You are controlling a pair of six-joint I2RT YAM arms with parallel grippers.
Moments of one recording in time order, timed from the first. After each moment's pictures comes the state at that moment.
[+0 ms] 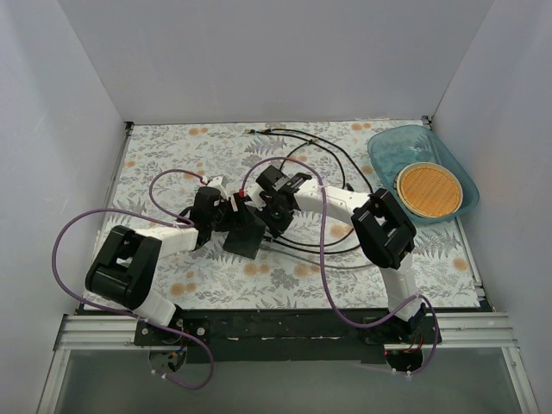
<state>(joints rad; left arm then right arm) -0.40 1.52 0.59 0.29 0.18 -0.56 0.86 2.06 1.56 -0.70 -0.23 -0.20</state>
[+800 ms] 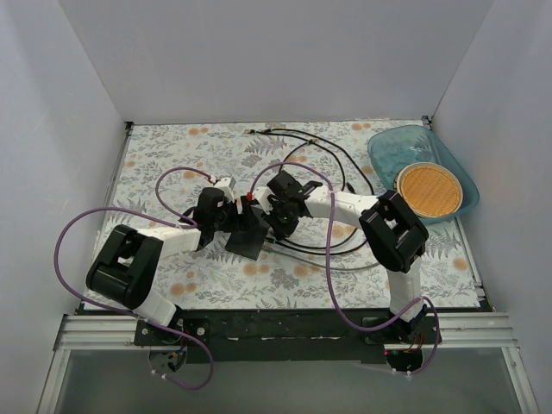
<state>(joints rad) -0.43 1.53 0.60 0.29 0.20 -0.46 0.83 1.98 1.36 -0.51 -0.28 -0.25</state>
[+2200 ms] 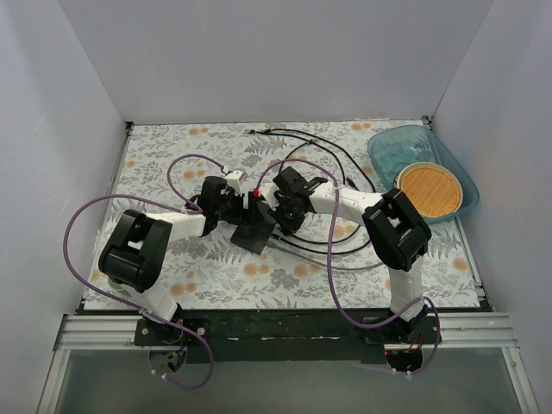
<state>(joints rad) -0.40 1.67 0.75 0.25 0.39 -0.28 0.78 1.97 1.37 -0.54 -0.25 -0.29</state>
